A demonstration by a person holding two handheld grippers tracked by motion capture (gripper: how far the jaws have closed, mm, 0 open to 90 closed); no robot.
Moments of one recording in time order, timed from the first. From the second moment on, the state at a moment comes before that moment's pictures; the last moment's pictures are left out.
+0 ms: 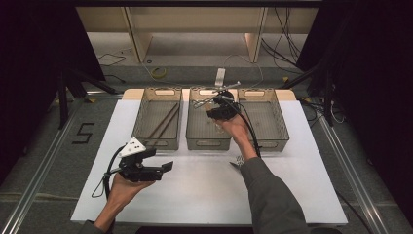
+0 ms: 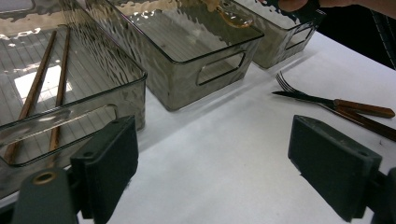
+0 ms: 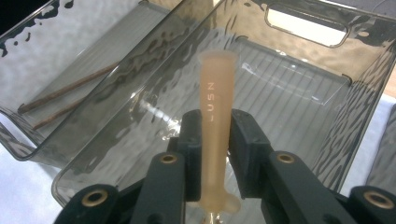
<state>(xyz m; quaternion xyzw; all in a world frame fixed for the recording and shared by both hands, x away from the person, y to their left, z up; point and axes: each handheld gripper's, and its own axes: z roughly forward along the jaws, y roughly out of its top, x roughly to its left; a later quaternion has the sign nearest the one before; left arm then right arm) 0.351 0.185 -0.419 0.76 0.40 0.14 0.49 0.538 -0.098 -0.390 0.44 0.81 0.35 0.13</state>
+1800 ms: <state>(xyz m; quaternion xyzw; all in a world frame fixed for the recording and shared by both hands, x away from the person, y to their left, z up) 0.350 0.185 -0.418 0.76 0.40 0.14 0.49 0.428 -0.178 -0.359 0.36 0.85 0.37 0.12</state>
